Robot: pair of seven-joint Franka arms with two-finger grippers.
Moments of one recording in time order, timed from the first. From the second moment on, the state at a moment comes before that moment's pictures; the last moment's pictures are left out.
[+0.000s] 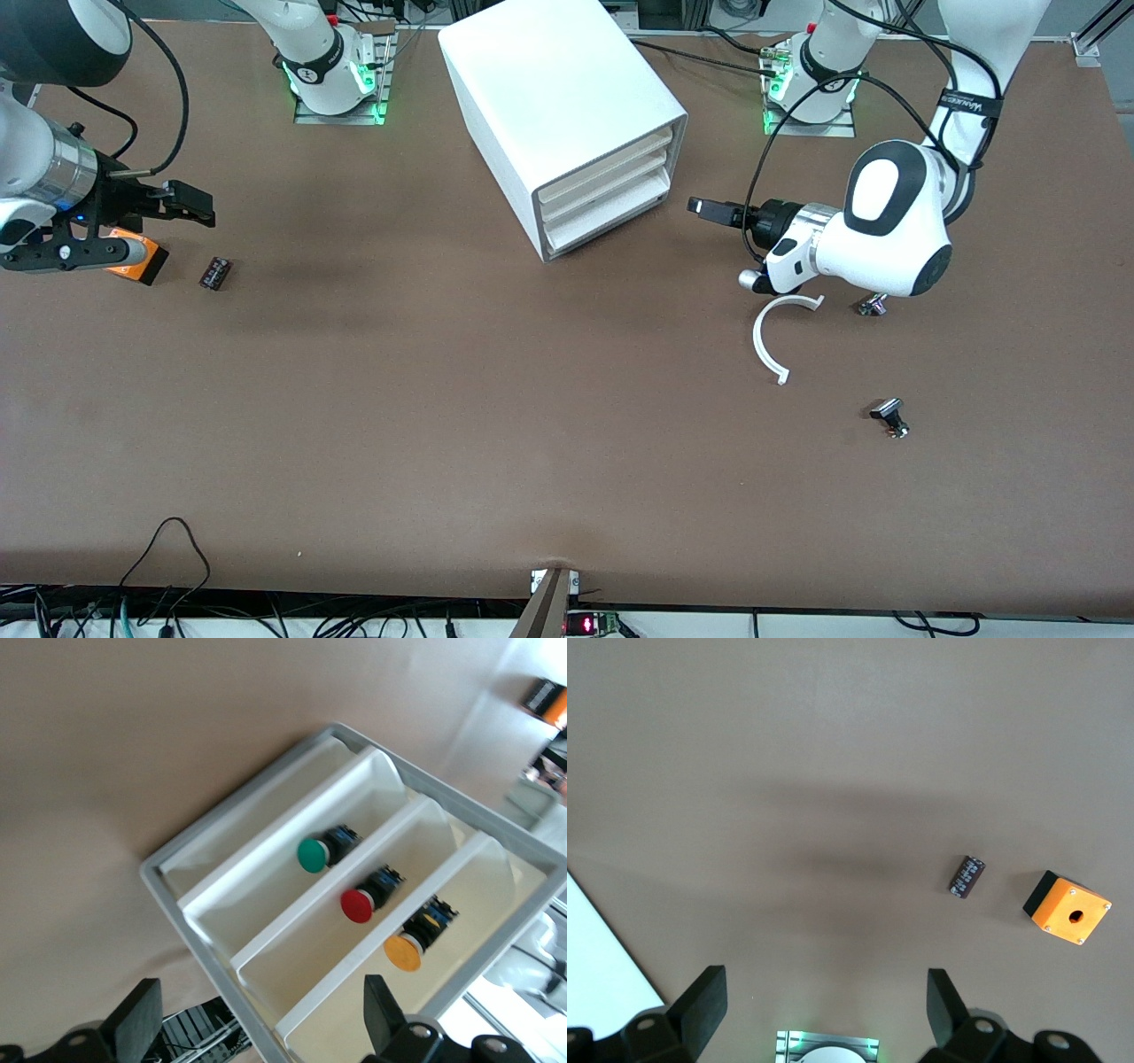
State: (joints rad) left arm 0.13 0.28 -0.38 -2.05 -0.79 1.69 0.10; right arm 0.06 0.09 0.00 -1.63 -0.02 1.53 -0.04
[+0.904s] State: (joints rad) left arm 0.12 0.29 -0.56 -2.26 -1.08 1.79 0.31; right arm 0.06 0.10 0.00 -1.63 -0.02 1.56 -0.04
